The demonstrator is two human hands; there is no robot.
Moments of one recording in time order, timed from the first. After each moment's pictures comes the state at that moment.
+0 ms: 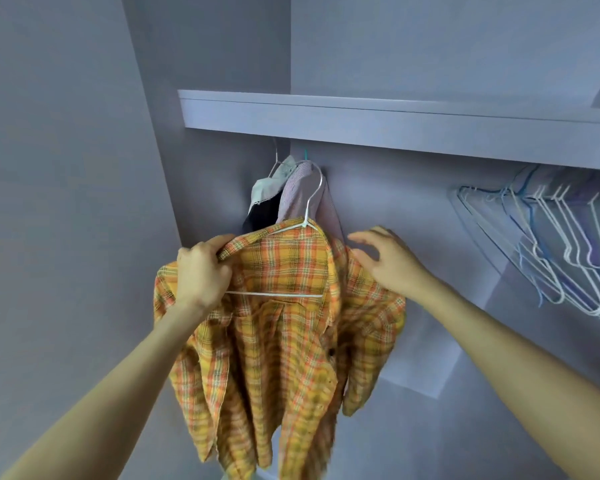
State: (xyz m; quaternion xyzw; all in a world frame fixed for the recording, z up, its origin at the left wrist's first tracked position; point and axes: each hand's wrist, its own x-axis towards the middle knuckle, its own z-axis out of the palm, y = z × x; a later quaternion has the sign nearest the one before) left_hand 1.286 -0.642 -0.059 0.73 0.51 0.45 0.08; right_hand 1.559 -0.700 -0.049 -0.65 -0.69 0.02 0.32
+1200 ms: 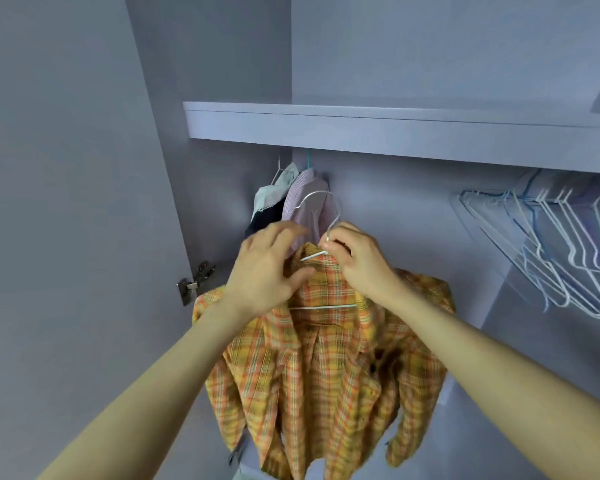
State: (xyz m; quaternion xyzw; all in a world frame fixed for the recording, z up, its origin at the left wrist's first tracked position) left_hand 1.328 -0.657 -0.043 0.86 0.34 0.37 0.03; right_hand 1.502 -0.692 -0.037 -0.51 -0.72 0.02 0.47
